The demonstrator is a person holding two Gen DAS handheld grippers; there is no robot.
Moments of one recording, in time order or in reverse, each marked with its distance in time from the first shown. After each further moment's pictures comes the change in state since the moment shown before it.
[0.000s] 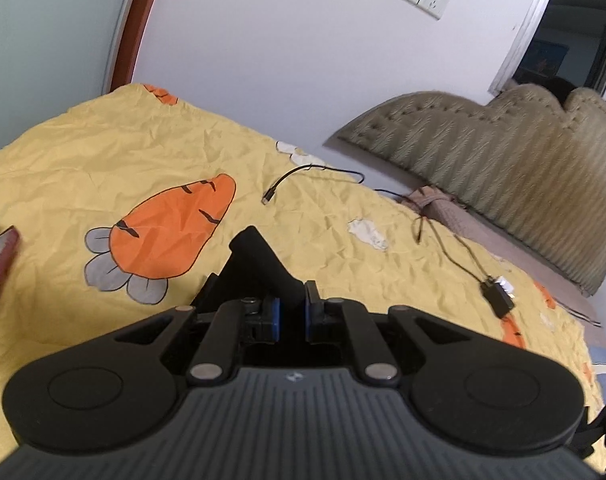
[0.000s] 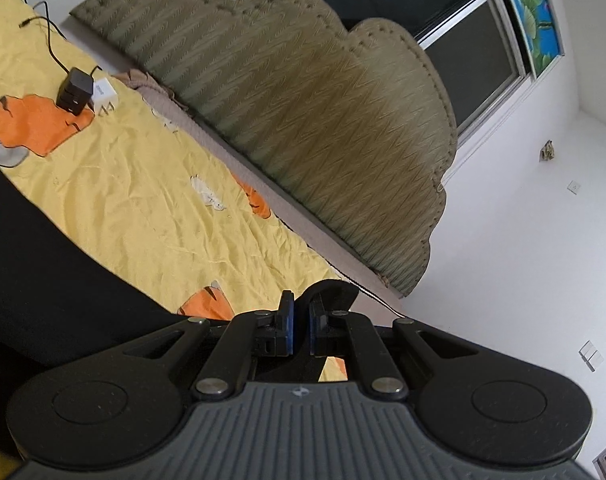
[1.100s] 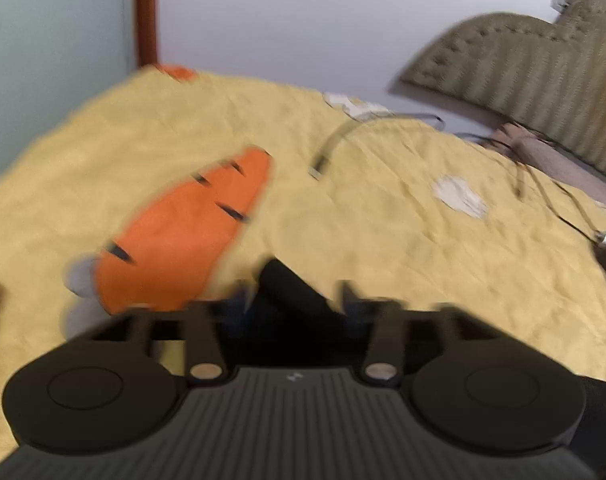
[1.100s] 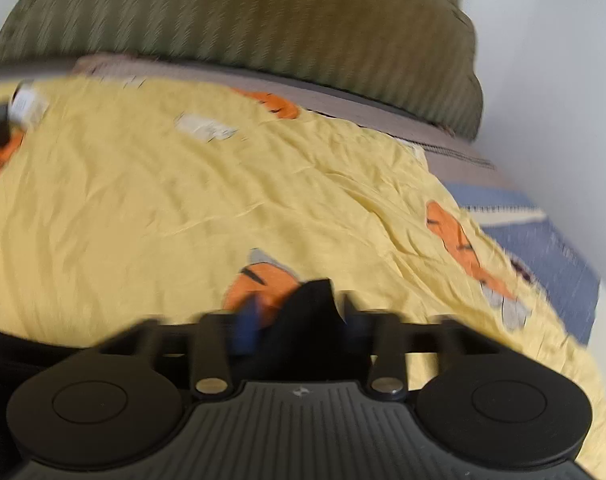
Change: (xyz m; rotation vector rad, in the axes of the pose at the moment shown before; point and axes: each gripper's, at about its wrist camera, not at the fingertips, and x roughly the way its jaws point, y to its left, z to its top) left arm 0.105 -0.020 0.012 0.154 0.089 0.307; right arm 0.120 -0.008 -0.012 0.485 0.327 0.231
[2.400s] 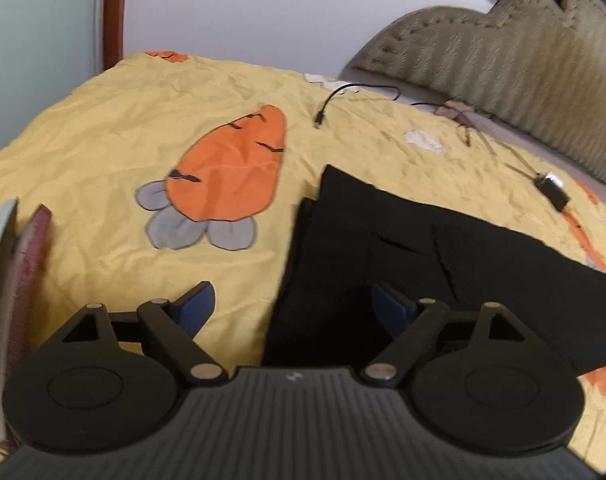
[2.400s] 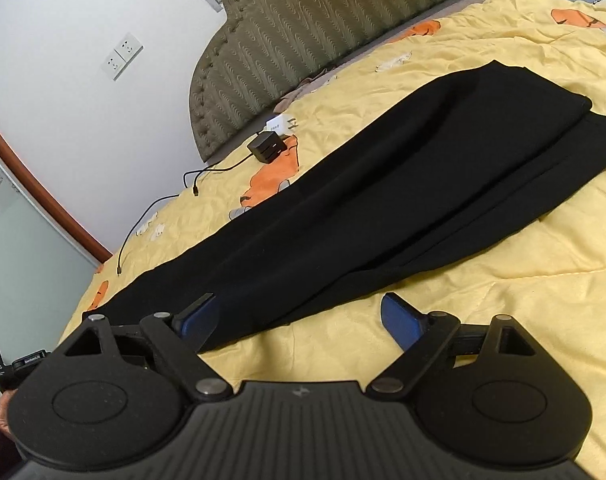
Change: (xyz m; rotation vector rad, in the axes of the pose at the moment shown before) left arm -0.048 0.096 -0.070 0.083 0.011 -0.262; right arm -0.130 -0.006 -0.122 0.486 0.060 0.855
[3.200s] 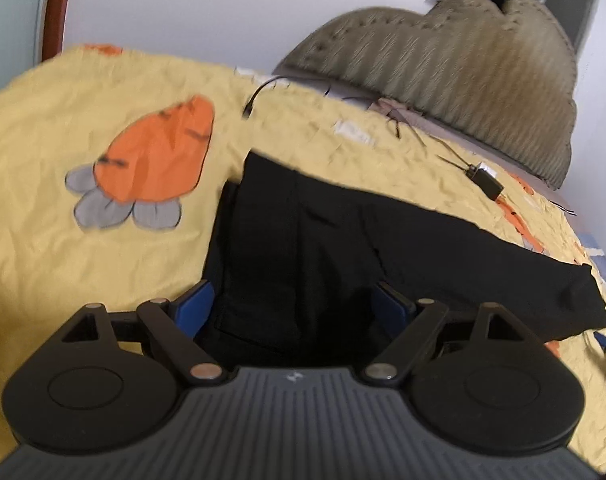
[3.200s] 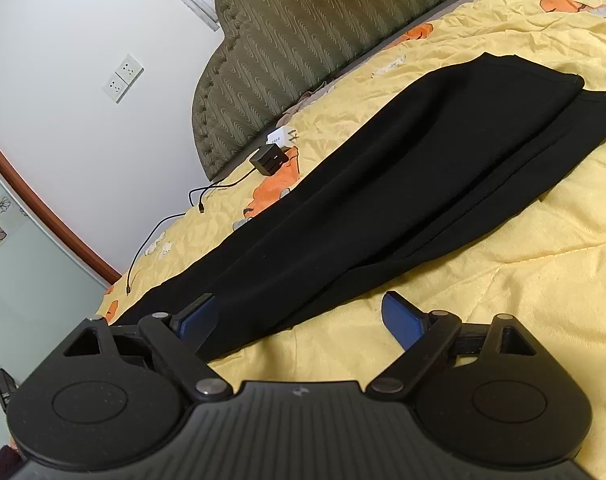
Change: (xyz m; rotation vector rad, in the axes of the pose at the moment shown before) left arm 0.003 -0.003 -0.014 0.020 0.007 -0.208; right arm -0.001 -0.008 -0.011 0.048 -0.057 0.040
